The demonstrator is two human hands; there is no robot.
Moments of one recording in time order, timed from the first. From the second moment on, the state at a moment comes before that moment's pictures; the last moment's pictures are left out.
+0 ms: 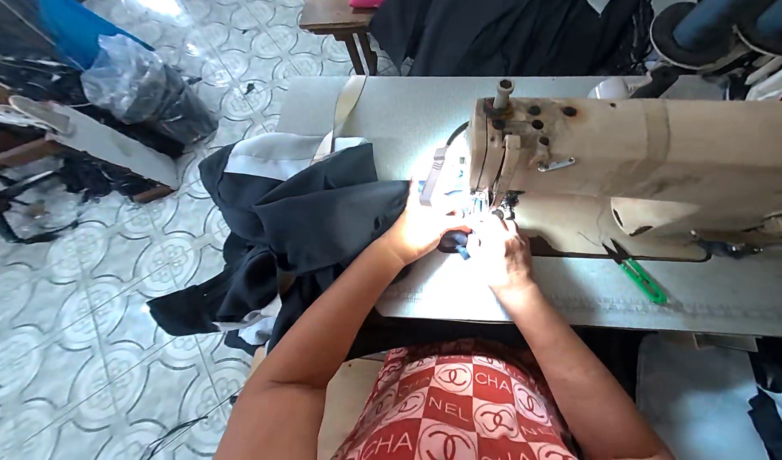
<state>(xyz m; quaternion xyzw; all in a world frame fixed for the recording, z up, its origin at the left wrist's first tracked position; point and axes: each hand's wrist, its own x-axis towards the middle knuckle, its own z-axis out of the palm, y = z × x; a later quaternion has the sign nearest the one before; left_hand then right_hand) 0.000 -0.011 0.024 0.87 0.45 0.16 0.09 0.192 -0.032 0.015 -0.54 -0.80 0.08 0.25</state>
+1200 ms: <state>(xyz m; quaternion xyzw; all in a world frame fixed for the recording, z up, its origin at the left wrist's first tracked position) -0.105 -0.084 0.129 0.67 0.63 0.28 0.27 0.198 -0.027 0.025 -0.54 -0.68 0.36 0.35</state>
